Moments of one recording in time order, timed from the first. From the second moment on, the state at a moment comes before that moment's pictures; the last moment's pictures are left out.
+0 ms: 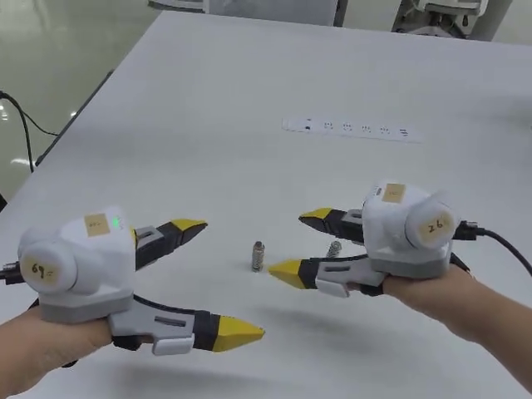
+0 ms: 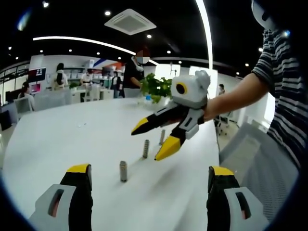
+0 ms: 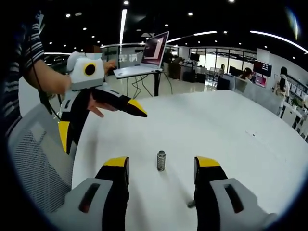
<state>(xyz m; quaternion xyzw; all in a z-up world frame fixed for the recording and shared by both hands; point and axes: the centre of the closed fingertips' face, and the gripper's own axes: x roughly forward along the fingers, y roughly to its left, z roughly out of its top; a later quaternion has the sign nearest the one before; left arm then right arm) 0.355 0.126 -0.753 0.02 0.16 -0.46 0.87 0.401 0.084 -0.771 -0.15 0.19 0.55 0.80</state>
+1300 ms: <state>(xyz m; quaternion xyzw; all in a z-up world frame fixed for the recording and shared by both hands) 0.341 0.111 -0.741 0.01 0.15 -0.46 0.87 0.366 -0.015 -0.756 -0.09 0.16 0.49 0.85</state>
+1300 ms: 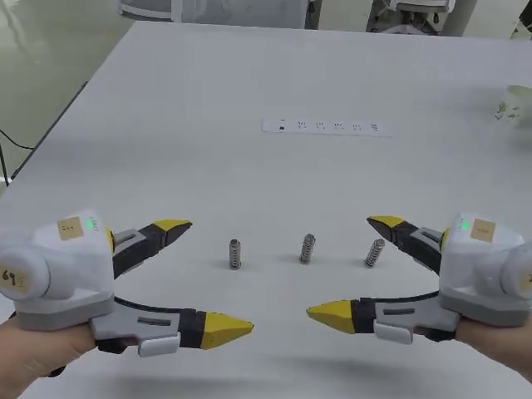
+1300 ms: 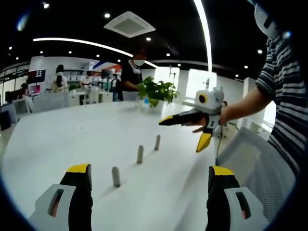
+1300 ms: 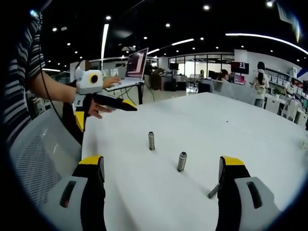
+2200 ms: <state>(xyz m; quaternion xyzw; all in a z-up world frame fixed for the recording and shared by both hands) 0.338 0.134 -0.750 0.01 0.16 -0.43 0.89 0.353 -0.082 -0.765 -0.11 0.20 0.44 0.87</state>
